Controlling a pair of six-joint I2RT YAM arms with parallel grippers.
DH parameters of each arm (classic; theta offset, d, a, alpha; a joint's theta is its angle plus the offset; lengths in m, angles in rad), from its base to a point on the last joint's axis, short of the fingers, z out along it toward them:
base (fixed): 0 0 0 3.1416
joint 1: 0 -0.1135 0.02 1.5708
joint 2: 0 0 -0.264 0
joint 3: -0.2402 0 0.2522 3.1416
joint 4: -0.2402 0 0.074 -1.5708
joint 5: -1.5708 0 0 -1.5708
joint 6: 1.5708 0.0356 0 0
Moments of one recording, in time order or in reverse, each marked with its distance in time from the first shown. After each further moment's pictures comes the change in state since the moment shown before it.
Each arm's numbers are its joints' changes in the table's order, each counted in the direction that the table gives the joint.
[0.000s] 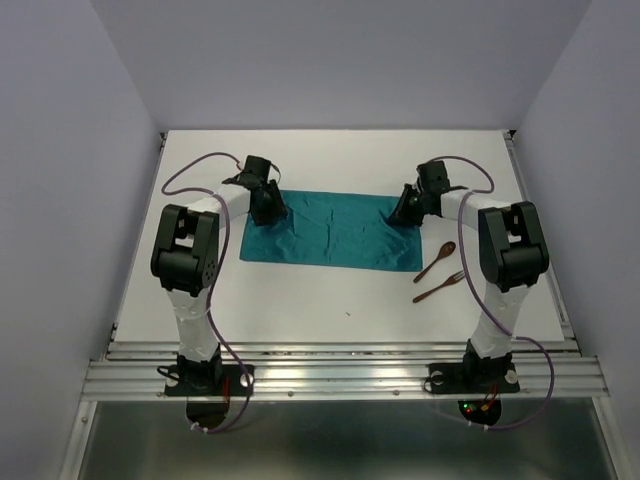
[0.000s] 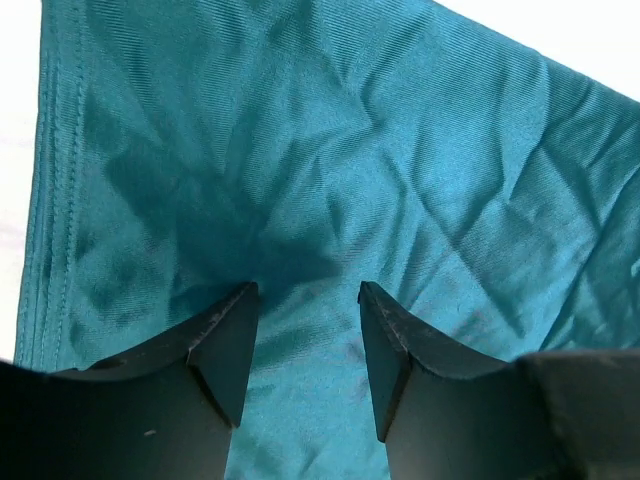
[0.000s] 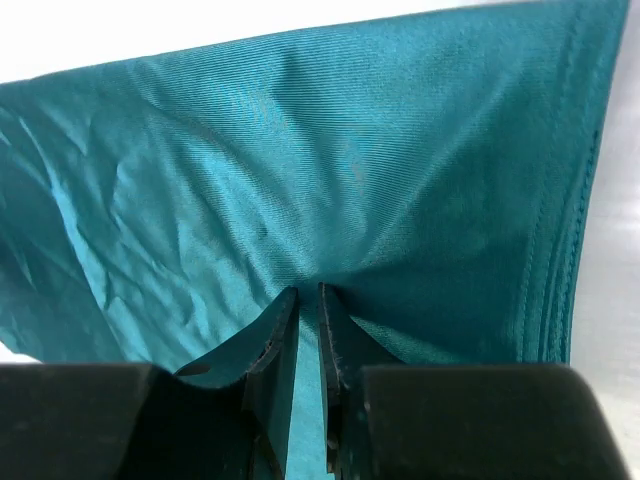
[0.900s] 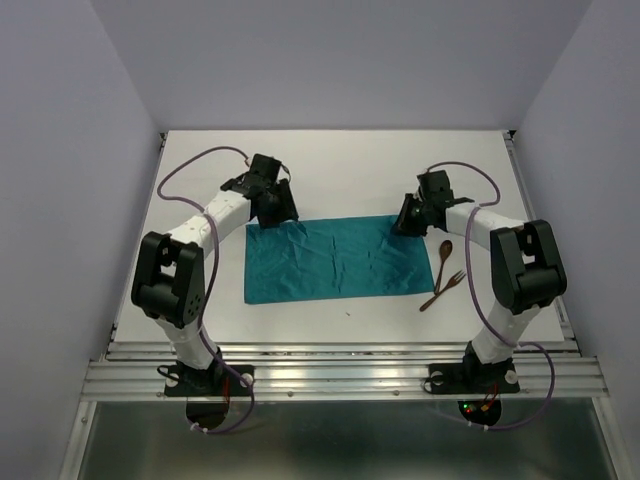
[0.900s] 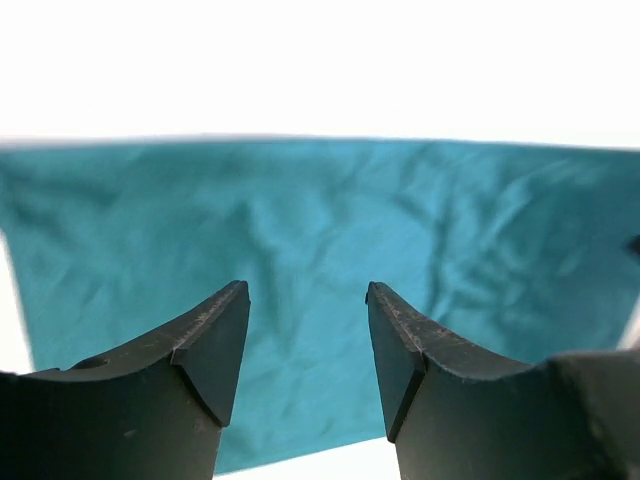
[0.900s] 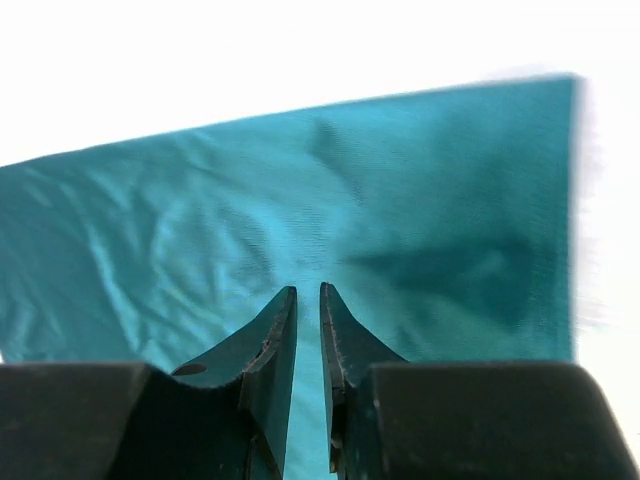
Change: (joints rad) left arm 0.113 -0.294 0.143 -0.128 0.027 -0.020; right arm -0.030 -0.209 0.214 0.025 -0.002 -0.041
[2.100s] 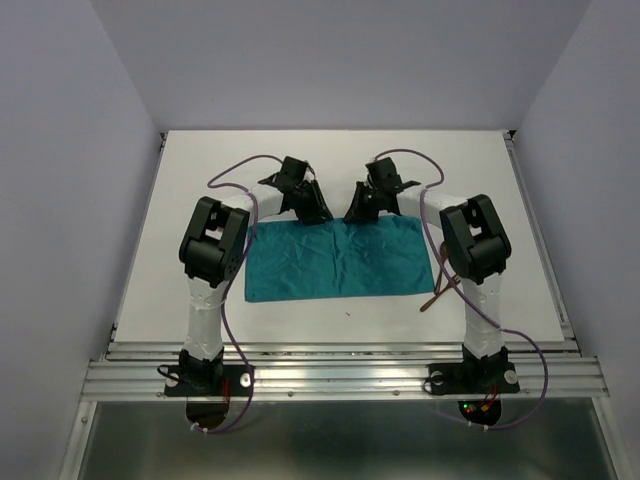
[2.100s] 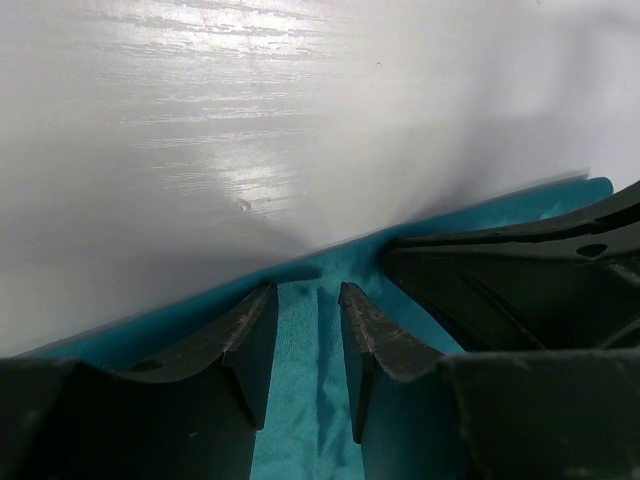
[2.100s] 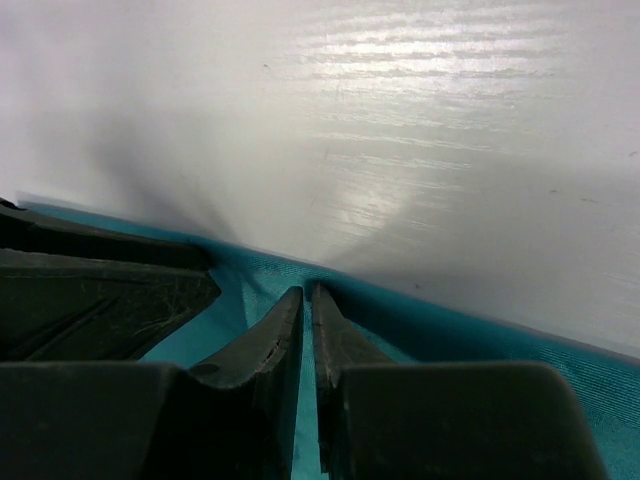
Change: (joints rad) left arm 0.052 0.433 -0.253 0.281 -0.302 -0.134; right arm -0.206 0.362 -0.423 0.018 0.059 0.109
